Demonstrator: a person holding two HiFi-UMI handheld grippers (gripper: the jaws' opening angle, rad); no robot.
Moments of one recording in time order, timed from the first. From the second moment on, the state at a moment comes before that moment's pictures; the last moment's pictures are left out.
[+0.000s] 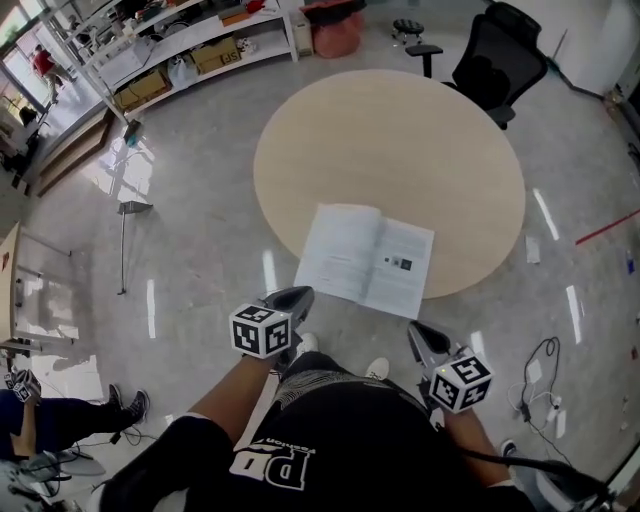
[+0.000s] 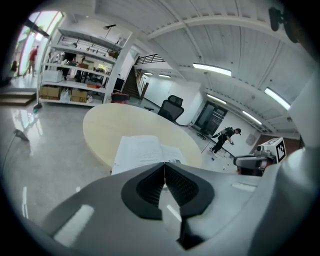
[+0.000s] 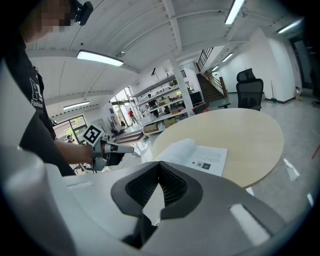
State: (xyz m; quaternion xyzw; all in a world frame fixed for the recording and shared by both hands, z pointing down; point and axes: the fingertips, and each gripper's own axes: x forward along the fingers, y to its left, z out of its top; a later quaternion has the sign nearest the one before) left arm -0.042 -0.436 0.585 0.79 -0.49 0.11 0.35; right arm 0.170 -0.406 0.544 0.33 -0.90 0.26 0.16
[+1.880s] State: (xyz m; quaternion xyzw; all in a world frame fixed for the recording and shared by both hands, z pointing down) left arm -0.083 -0.467 0.614 0.79 -0.33 -0.13 0.50; right arm 0.132 -0.397 0.551 0.43 -0.85 0.27 0.16
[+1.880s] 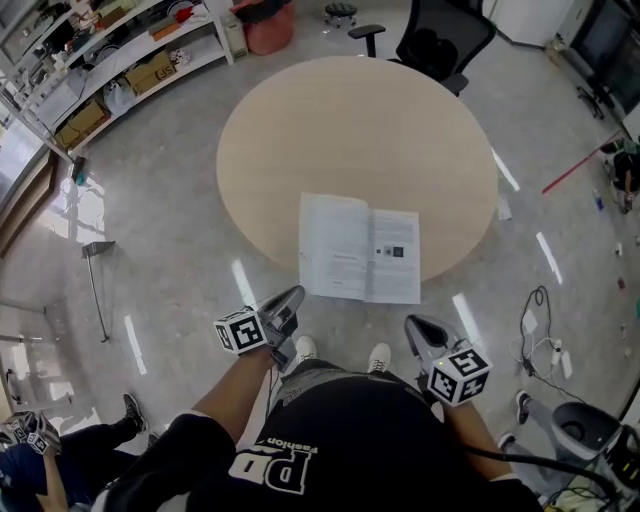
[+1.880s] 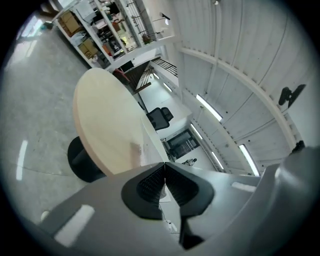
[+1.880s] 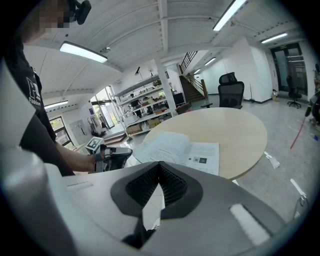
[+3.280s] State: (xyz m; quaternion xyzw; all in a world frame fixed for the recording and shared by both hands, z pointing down) left arm 0.185 -0.417 0.587 0.91 -0.26 0.15 0.30; right arm 0.261 -0.380 0.541 0.41 -0.87 0.24 0.16
